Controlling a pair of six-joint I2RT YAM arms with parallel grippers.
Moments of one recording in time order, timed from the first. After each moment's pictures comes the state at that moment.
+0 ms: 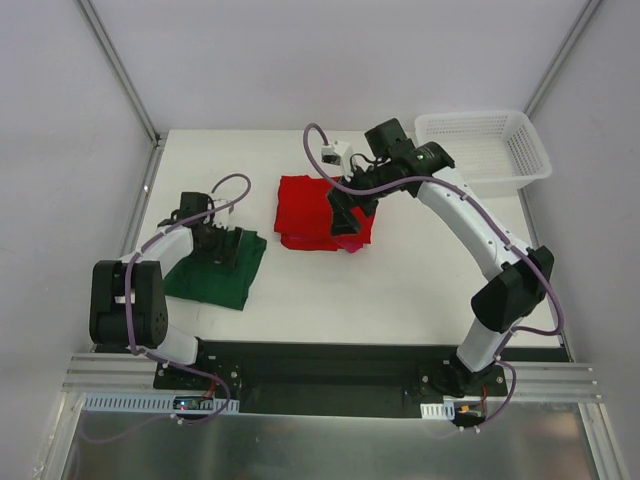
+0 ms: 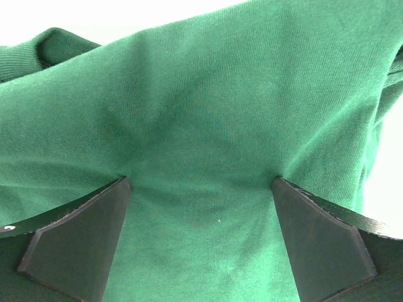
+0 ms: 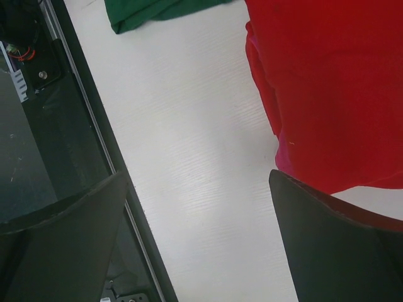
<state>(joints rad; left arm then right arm) 0.02 1.49 0.81 -0.45 0.14 0.22 0.59 1.73 1.80 -1.06 -0.60 -0.35</state>
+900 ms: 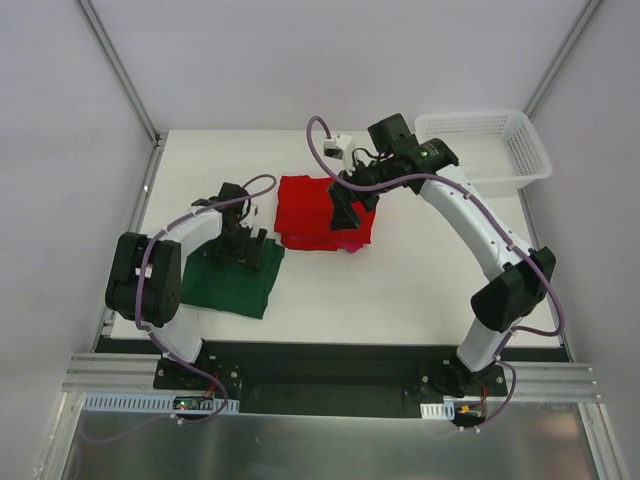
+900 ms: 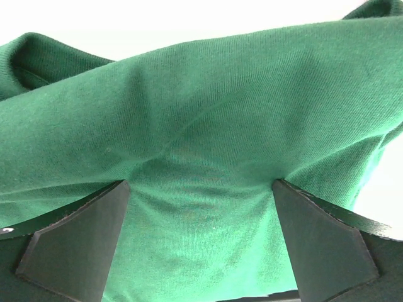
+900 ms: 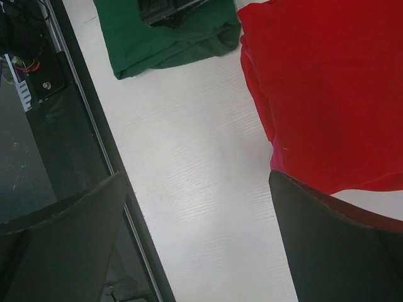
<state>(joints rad) -0.21 1.66 1.01 -0.71 0.04 -0.02 0.58 1.73 1.85 -1.07 -0.61 -0.33</state>
